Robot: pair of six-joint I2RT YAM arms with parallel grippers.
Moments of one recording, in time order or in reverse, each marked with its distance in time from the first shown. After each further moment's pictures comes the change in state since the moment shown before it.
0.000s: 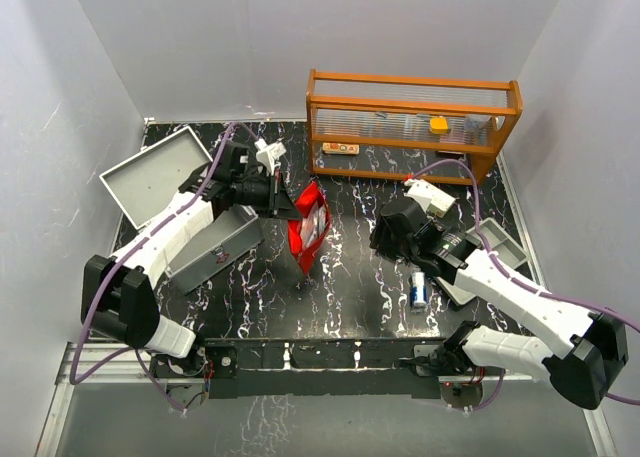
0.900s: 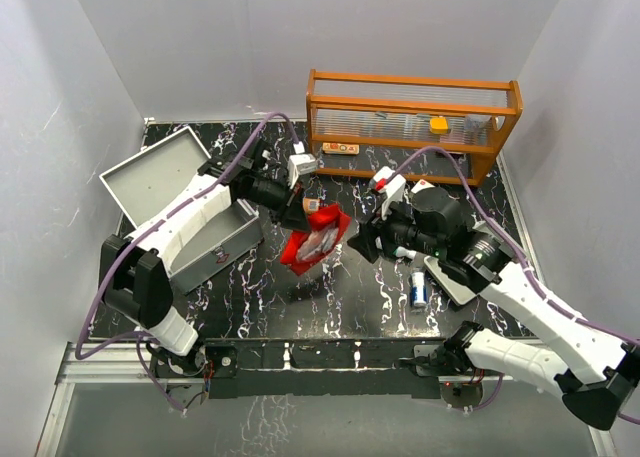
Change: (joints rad) left arm -0.073 0.139 0.249 -0.349 0.147 0.640; right arm -0.011 -0.157 0.085 0.135 -0.531 -0.713
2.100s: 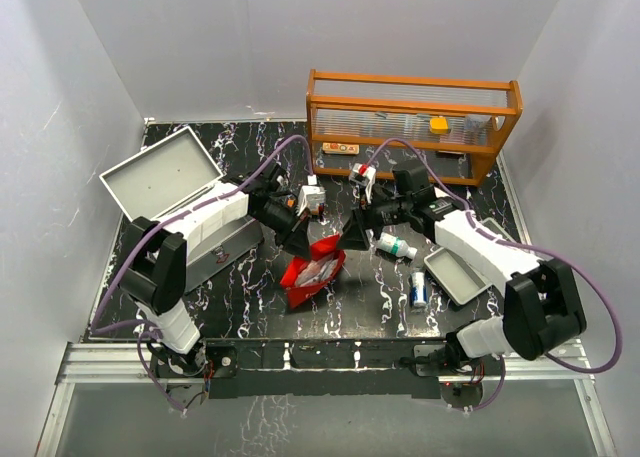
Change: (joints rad) left arm -0.060 0.106 -0.134 -0.029 0.065 0.199; right arm -0.307 0.459 -0.027 0.214 -0.774 -0.137
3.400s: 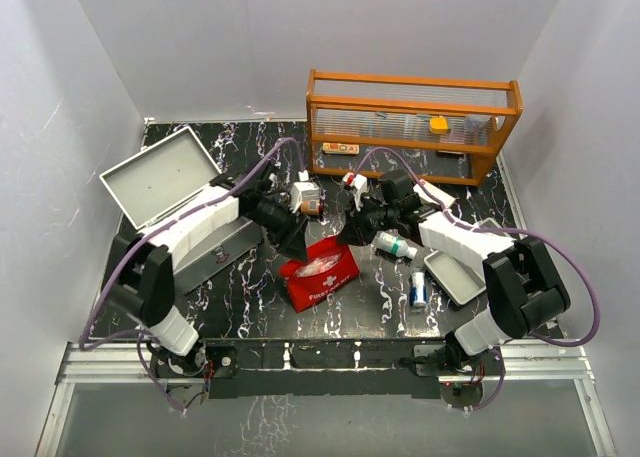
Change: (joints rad) left arm 0.006 -0.038 0.009 -0.017 -0.110 -0.088; right arm 0.043 0.147 -0.064 0.163 0.180 -0.029
